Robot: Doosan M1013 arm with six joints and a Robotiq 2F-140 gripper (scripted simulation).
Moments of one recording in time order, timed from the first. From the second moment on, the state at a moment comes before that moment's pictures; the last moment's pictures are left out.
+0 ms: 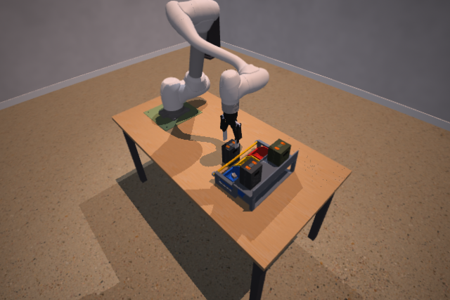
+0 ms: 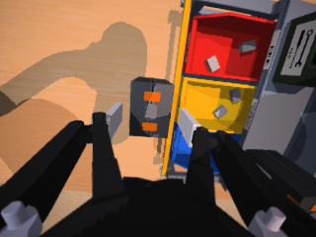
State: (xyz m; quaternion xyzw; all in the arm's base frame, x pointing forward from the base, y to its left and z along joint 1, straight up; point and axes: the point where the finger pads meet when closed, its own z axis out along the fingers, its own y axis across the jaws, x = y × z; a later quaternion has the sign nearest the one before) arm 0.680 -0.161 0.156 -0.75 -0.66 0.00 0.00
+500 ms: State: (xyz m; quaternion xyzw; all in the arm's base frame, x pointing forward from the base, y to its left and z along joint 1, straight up) arm 0.679 -0.161 0.133 -0.75 -0.66 0.00 0.00
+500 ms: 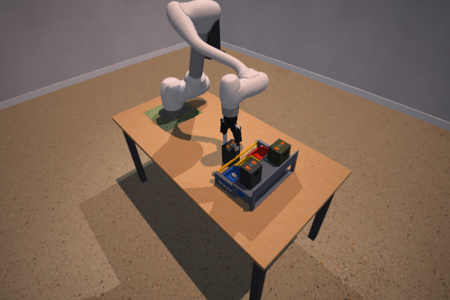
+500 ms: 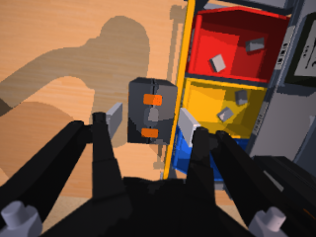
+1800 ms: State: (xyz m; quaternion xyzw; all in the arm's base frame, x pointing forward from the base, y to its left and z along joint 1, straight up) arm 0.679 -0.161 0.109 -0.75 -0.66 0.00 0.00
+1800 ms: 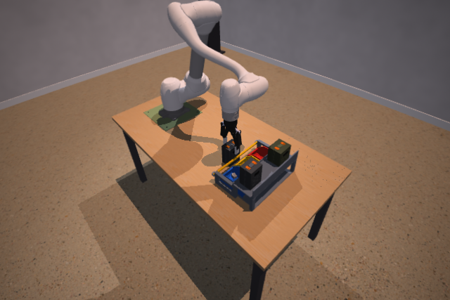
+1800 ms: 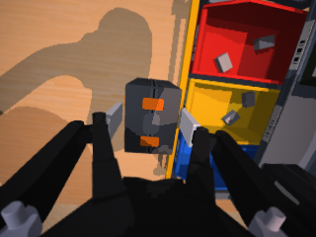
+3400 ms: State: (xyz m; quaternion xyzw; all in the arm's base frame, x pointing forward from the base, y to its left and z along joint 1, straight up) arm 0.679 -0.161 0.109 -0.75 -0.66 0.00 0.00
